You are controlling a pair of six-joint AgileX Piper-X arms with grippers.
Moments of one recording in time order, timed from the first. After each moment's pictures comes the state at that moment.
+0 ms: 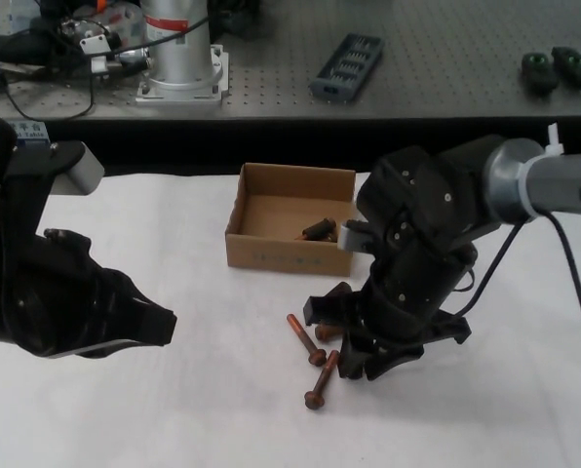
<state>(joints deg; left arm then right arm) -21.4 63.1 -48.4 34.6 26.6 -3.0 37.1 112.7 -73.5 48.3 -15.0 26.2</state>
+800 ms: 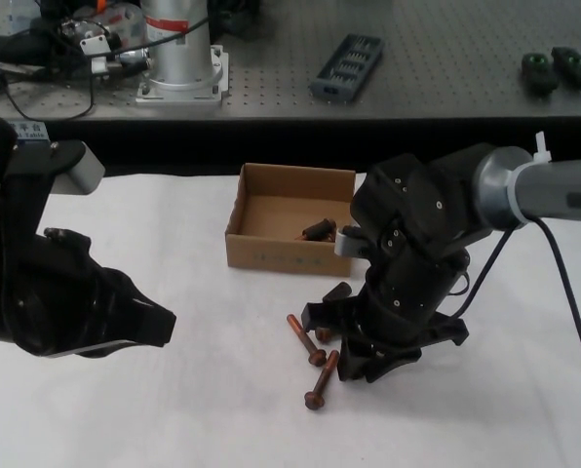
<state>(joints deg) -21.4 63.1 -48.4 34.6 26.3 -2.5 37.2 113.3 -73.6 47.5 -12.3 26.2</state>
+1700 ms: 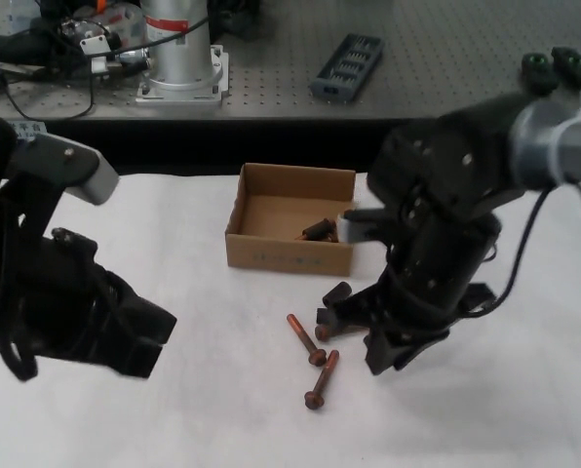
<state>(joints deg) -21.4 63.1 -48.4 34.6 26.6 17.4 37.2 106.0 -75.3 60.1 -10.9 11.2</state>
